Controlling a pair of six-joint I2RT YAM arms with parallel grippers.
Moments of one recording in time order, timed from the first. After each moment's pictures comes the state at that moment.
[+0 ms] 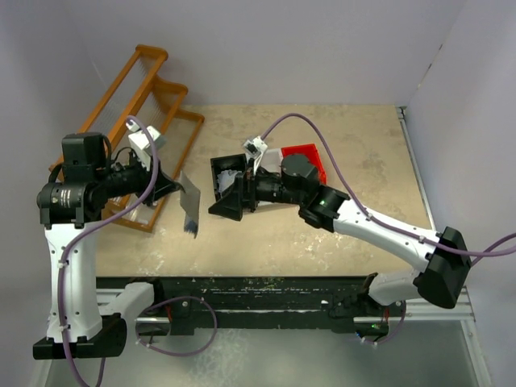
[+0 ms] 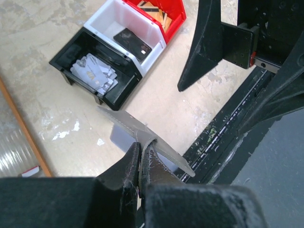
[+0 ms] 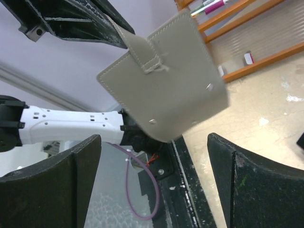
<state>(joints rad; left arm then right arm) 0.04 1.02 1.54 -1.23 0.81 0.36 0.93 1.36 1.11 0.16 -0.44 0.63</state>
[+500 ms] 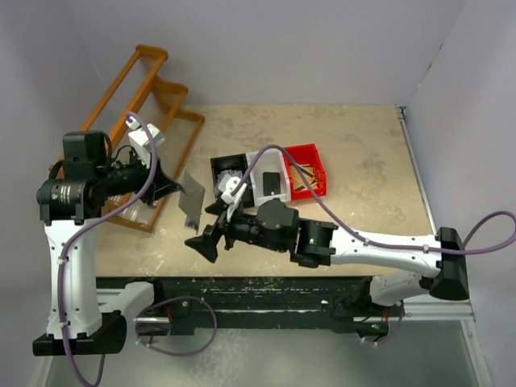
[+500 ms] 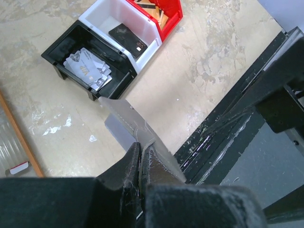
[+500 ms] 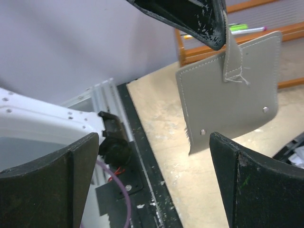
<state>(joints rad) 0.04 1.04 1.56 -1.27 0.81 0.32 1.31 1.34 1.16 0.11 0.09 0.25</state>
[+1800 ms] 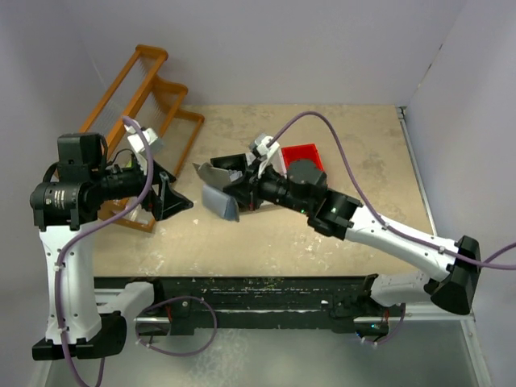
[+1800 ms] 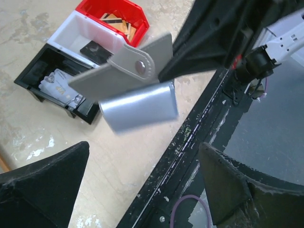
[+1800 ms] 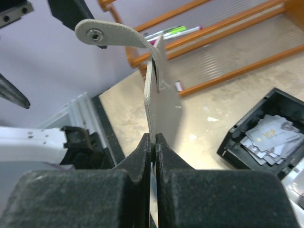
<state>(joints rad) 0.04 1.04 1.63 -1.33 0.96 0.39 1.07 1.28 1.15 0.03 0.00 0.28</state>
